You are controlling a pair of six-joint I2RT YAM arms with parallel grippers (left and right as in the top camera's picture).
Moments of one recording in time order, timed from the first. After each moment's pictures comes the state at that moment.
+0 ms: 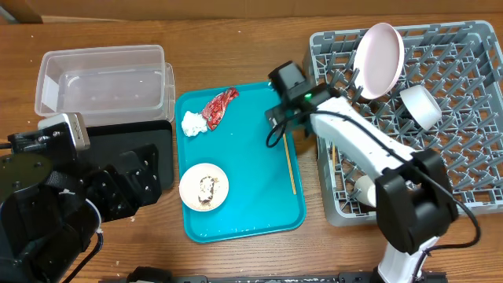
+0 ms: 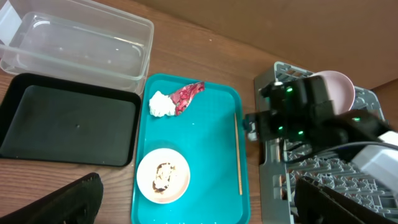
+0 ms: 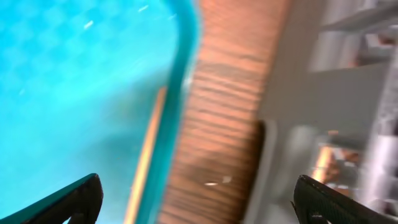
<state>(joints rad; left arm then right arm) -0.17 1.06 1.97 -1.58 0.02 -0.49 0.50 1.94 1.47 -0.74 0.22 0.06</state>
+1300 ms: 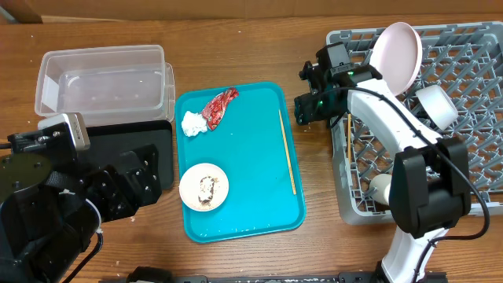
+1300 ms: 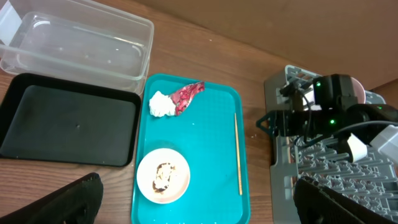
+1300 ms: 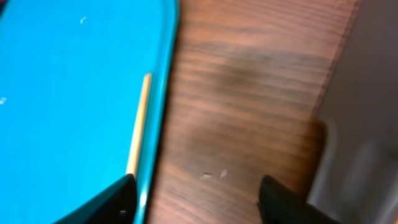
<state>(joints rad) -0.17 1.06 1.97 -1.58 0.02 -0.49 0.28 1.98 1.51 -0.81 -0.19 -0.02</state>
